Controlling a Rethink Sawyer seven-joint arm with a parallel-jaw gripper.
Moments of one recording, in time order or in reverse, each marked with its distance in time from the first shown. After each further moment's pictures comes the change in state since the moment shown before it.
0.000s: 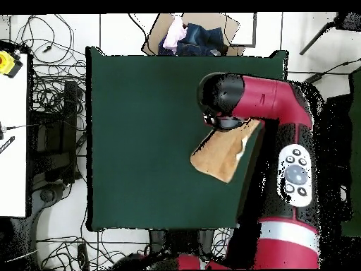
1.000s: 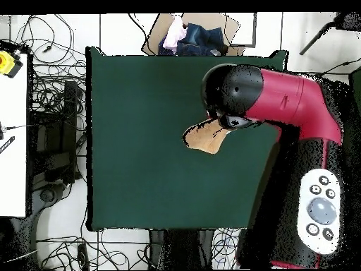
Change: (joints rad) arm -0.011 -0.139 0.000 0.034 0.061 0.003 0.000
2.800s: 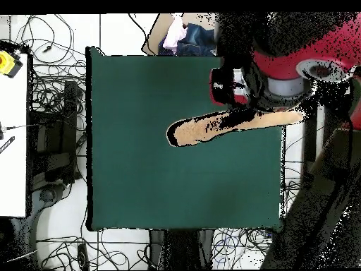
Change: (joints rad) arm 0.004 -0.021 0.000 -0.554 0.066 0.803 0.002
